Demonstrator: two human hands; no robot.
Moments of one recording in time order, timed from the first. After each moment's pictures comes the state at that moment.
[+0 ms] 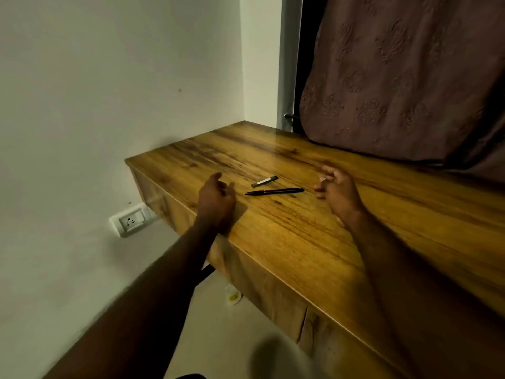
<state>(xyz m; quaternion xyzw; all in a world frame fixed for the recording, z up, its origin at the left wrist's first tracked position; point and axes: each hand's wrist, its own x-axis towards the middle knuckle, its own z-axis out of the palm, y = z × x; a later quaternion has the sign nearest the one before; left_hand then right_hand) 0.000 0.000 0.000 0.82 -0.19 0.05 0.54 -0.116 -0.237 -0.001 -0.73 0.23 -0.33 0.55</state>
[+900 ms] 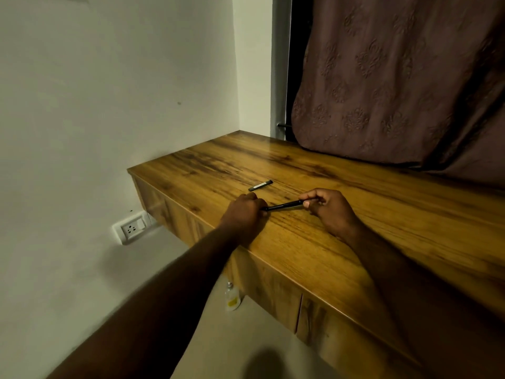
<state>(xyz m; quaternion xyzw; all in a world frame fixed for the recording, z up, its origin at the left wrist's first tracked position) -0.045 -0.020 -0.001 0.83 -0.50 0.12 0.22 -0.171 -0.208 0.005 -0.82 0.17 -0.26 0.48</state>
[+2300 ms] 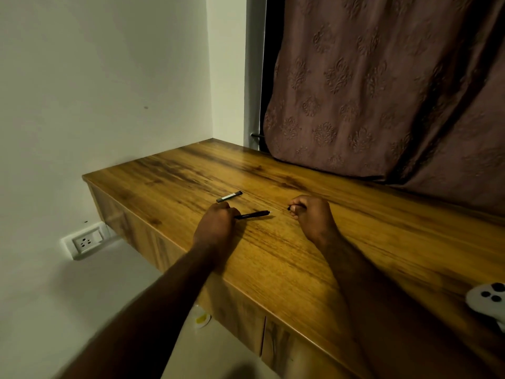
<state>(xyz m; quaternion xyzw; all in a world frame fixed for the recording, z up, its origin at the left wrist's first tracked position) -0.063 -0.038 0.002 0.83 -0.45 0.17 0.29 -0.170 -0.240 0.008 -0.83 0.25 -0.32 0.39</state>
